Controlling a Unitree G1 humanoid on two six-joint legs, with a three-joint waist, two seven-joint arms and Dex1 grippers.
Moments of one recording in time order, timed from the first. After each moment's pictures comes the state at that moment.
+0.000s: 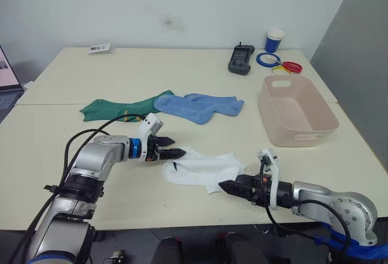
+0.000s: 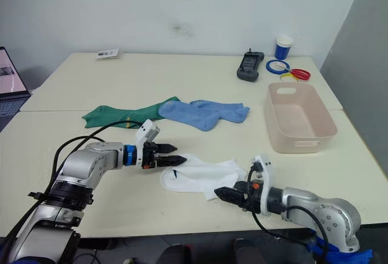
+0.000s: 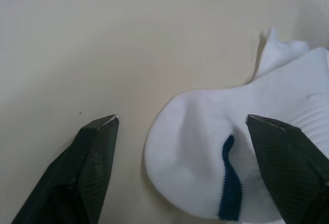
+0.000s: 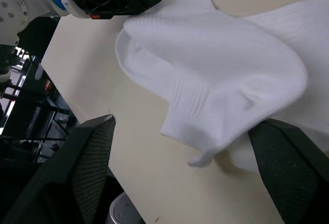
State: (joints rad) left arm -0.58 0.63 -0.15 0.27 -0.40 0.71 -1.04; right arm -0.17 -0.21 -0.24 -0.55 0.97 1.52 0.27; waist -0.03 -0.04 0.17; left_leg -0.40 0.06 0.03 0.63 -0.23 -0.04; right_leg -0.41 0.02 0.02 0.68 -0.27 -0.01
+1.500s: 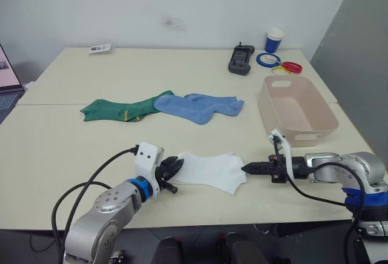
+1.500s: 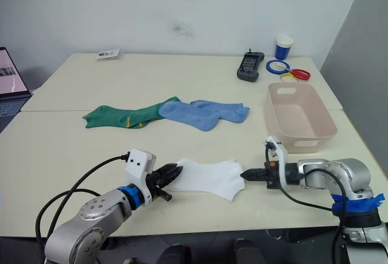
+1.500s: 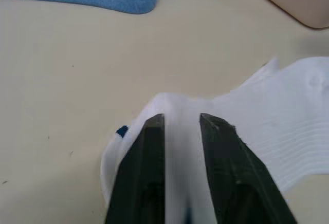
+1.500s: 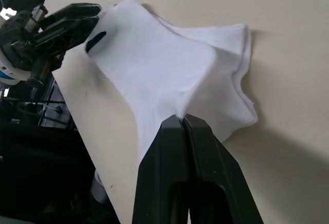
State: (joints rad) left arm 0.06 0.38 0.04 -0.64 -0.44 0.83 -0.34; right arm -0.43 -0.62 -0.01 -0.11 0.88 1.35 0.66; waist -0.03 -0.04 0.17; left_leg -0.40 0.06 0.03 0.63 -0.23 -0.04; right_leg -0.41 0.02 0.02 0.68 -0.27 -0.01
